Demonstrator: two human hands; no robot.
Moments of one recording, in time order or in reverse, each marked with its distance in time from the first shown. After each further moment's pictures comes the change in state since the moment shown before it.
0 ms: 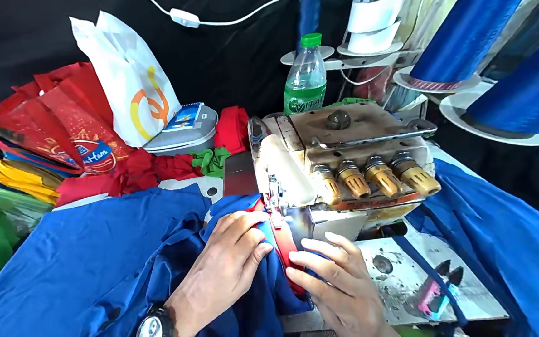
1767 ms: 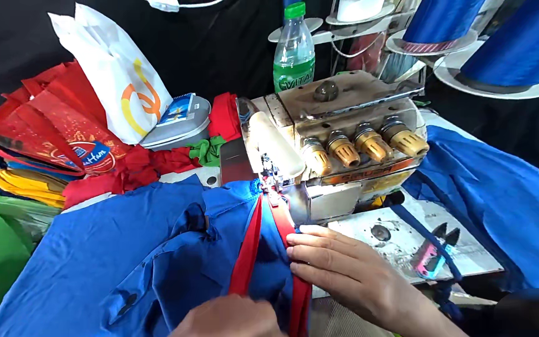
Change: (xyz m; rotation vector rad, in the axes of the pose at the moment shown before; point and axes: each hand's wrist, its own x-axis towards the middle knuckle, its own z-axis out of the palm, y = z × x) left_hand -0.004 0.088 -0.101 -0.350 -0.453 0.041; right_hand 0.014 -0.007 -0.029 0.186 -0.190 -0.191
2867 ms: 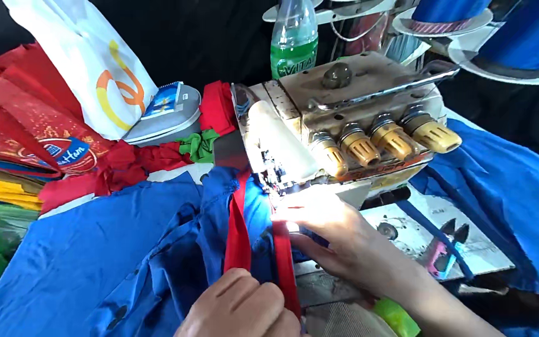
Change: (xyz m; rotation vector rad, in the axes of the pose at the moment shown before) left_hand 0.013 -0.024 0.018 0.218 0.118 0.034; right_hand 0.042 0.025 0.004 -0.024 -0.079 0.268
